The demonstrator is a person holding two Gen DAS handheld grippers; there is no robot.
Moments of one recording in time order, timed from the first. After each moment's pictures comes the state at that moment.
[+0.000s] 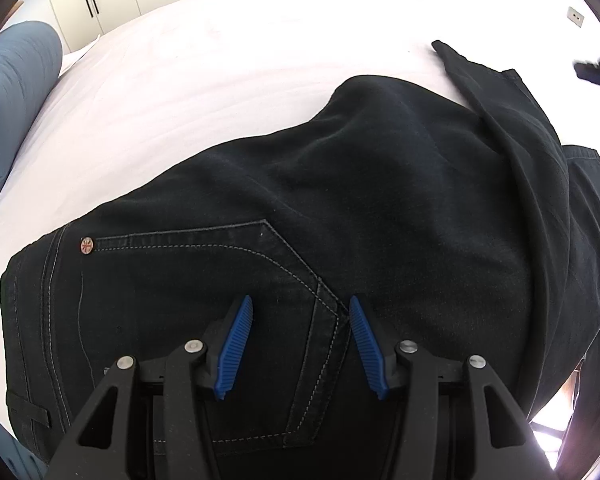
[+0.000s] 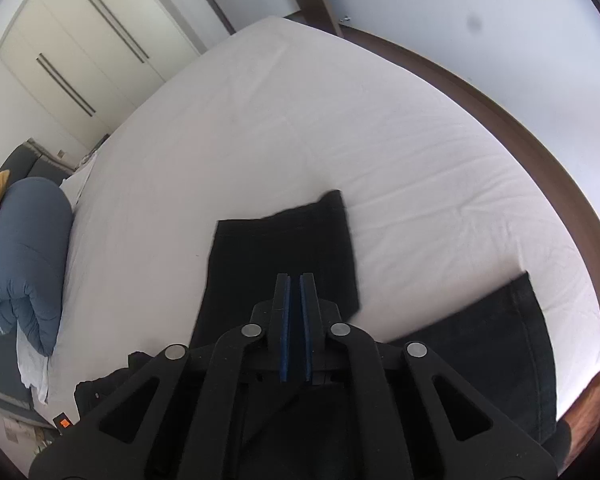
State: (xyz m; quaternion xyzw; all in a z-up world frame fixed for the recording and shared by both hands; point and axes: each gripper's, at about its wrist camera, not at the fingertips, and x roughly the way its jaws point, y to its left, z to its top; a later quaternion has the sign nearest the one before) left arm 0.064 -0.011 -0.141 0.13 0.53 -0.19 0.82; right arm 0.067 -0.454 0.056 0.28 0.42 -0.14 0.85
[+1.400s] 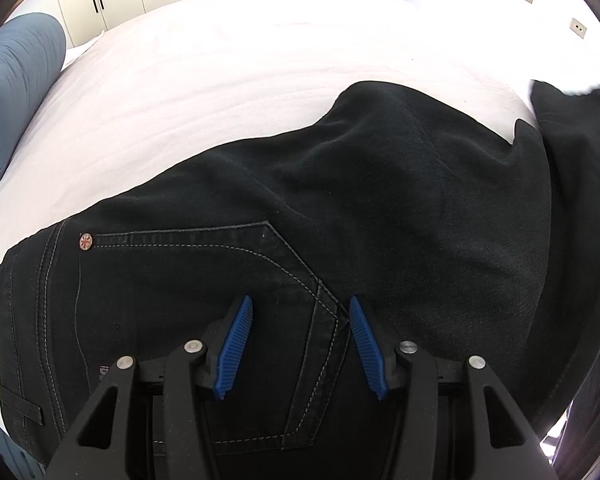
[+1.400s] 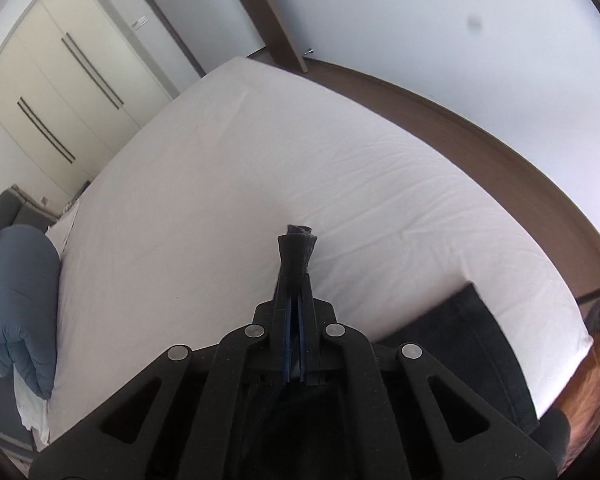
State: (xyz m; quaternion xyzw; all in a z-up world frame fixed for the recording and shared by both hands) left arm 0.068 -0.008 -0.143 0.12 0.53 -0.19 0.82; right arm 0.009 -0.479 0.071 0.32 0.36 -0.22 0.85
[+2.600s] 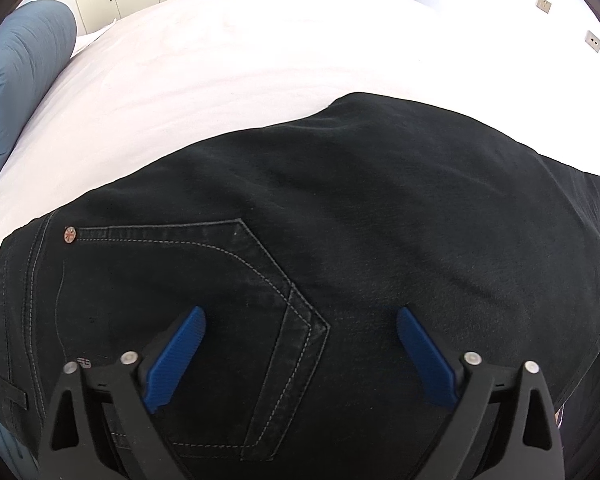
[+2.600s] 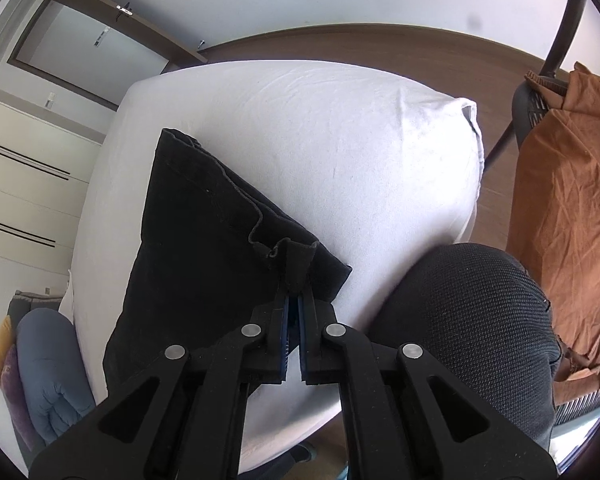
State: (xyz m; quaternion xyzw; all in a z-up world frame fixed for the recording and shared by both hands) left arm 0.074 -0.055 -0.150 0.10 0.54 -0.17 0.82; right arm -0.198 -0.520 -0.065 0.51 0.35 -0.28 0.74
